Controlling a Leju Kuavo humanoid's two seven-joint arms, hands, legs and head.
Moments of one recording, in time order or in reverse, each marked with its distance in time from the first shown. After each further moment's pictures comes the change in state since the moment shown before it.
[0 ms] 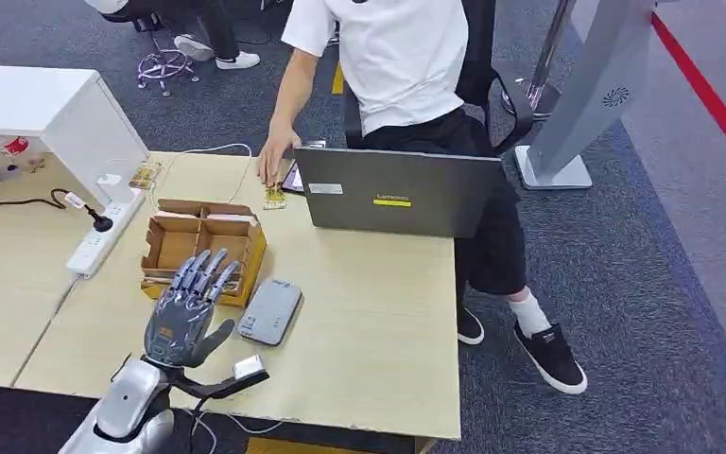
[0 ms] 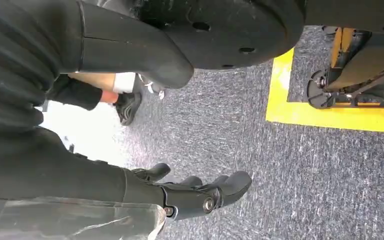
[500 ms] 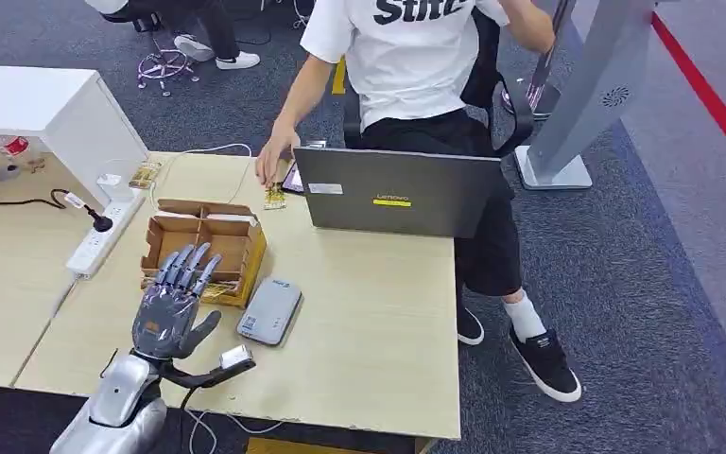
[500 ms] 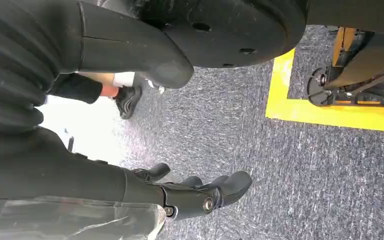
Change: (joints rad) left arm -0.075 0.003 0.041 0.177 0.055 0.134 -0.059; right arm -0.001 0.000 0.000 0.000 0.031 0.002 -0.002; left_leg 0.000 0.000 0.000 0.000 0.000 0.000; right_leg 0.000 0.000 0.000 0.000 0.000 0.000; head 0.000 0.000
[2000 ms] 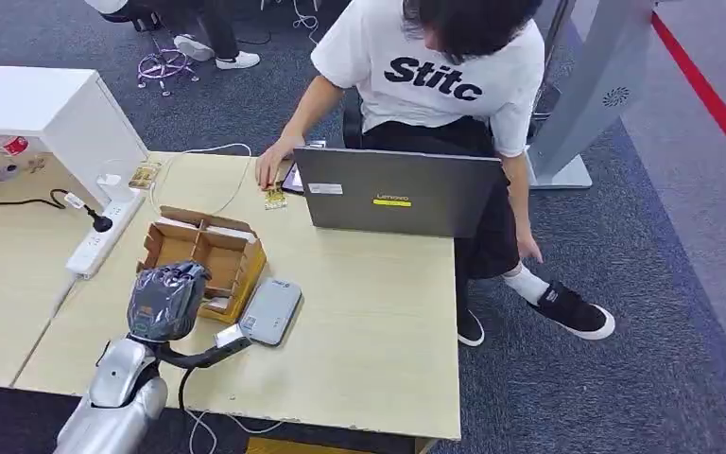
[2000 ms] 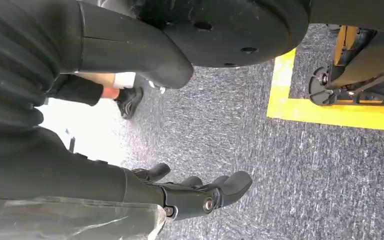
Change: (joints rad) left arm -0.055 -0.077 0.139 0.041 0.003 0.001 -0.131; right arm 0.000 0.005 -0.033 0.000 0.029 -0.001 -0.002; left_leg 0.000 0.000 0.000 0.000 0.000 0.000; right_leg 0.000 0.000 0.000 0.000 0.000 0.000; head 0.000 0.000
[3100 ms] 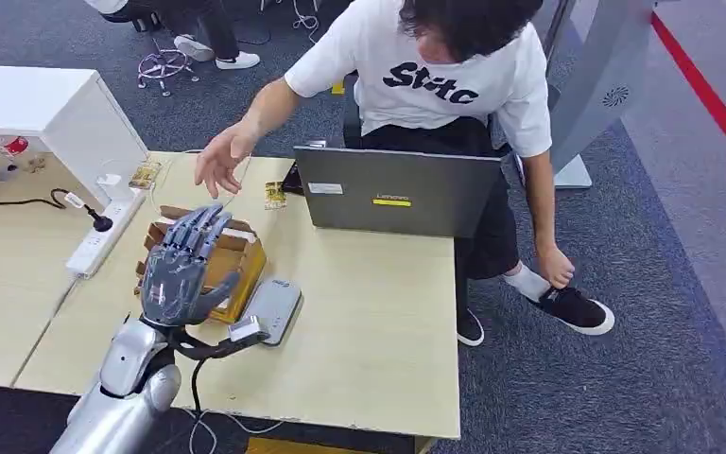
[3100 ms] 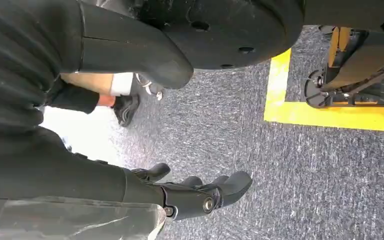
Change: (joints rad) left arm 0.005 0.029 -0.172 -0.251 0.064 -0.123 0.079; right arm -0.002 0.008 -0.070 0.000 0.028 0.002 -0.018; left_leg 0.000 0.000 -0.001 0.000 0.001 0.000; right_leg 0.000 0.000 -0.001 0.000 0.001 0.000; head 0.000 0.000
